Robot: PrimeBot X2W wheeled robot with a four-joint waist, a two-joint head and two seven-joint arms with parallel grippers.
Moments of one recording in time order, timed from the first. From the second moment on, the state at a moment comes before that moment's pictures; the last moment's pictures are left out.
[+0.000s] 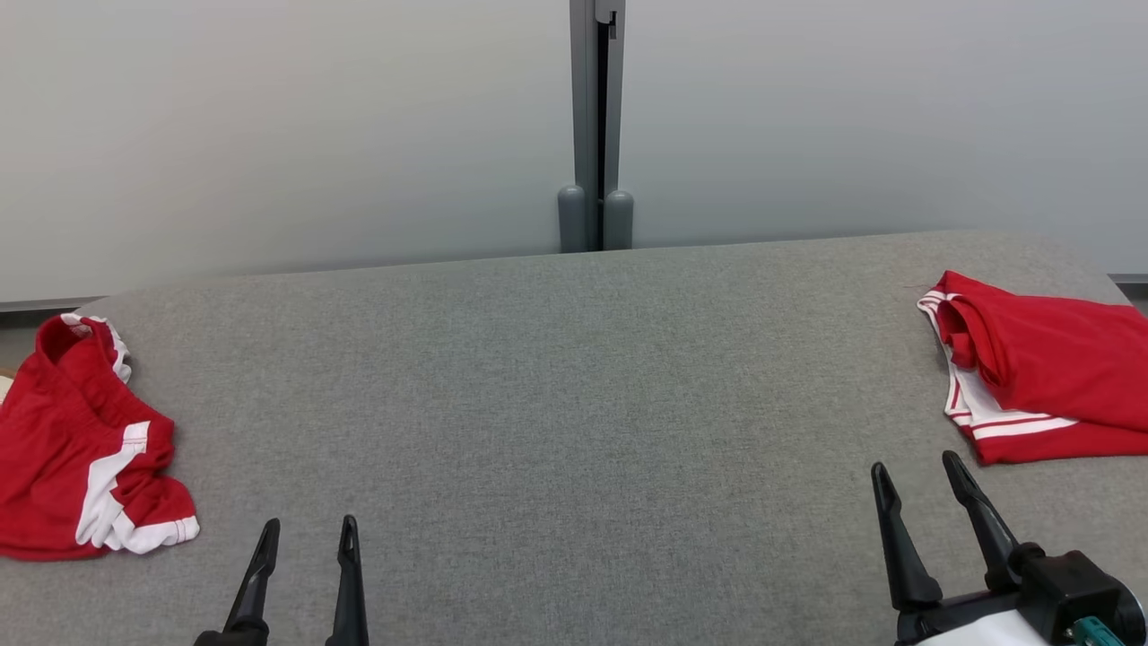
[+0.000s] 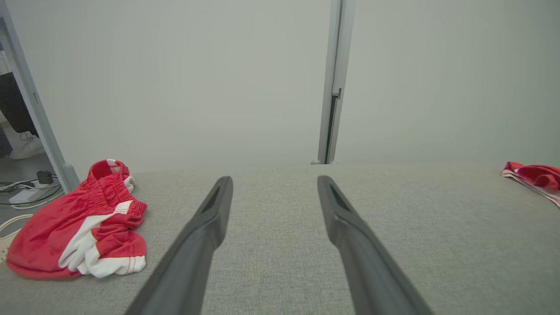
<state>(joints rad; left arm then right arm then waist) 0.20 0.05 -0.08 0.03 -0.13 0.08 -0.26 0.05 -0.14 0.14 0.15 0.18 0.13 -0.26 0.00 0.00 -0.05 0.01</state>
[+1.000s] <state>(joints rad) 0.18 0.05 -0.07 0.04 -0.15 0.07 -0.26 0.08 -0.14 0.17 0.16 0.19 0.13 -0.26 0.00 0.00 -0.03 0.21</state>
